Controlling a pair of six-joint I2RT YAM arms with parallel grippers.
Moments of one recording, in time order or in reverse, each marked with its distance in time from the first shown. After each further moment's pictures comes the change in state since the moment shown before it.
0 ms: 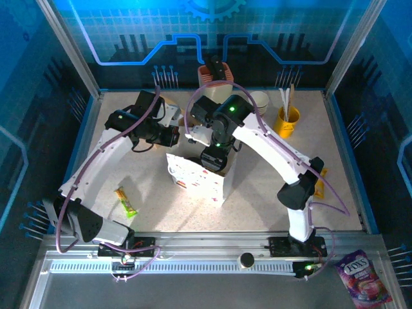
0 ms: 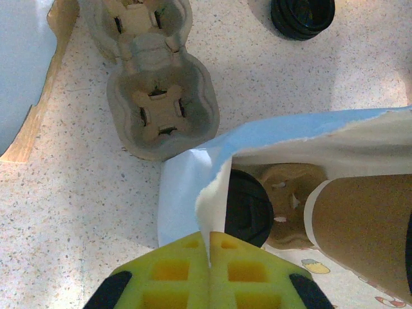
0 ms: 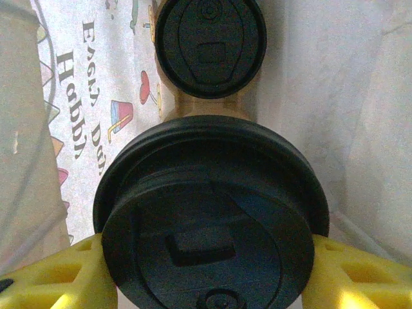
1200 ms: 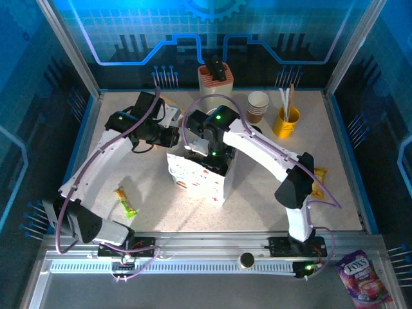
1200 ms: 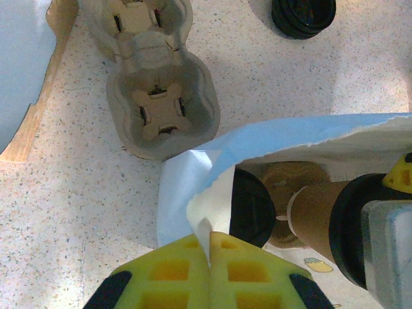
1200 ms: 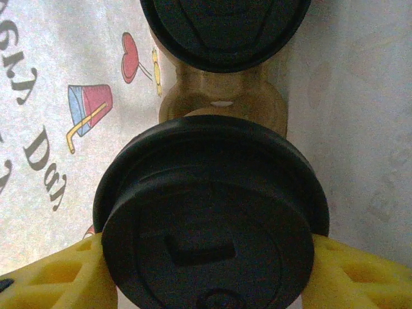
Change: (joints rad) left arm 0.000 -0.008 -0.021 0.014 0.000 0.000; right arm 0.007 0.022 -0.205 0.078 0.000 0.025
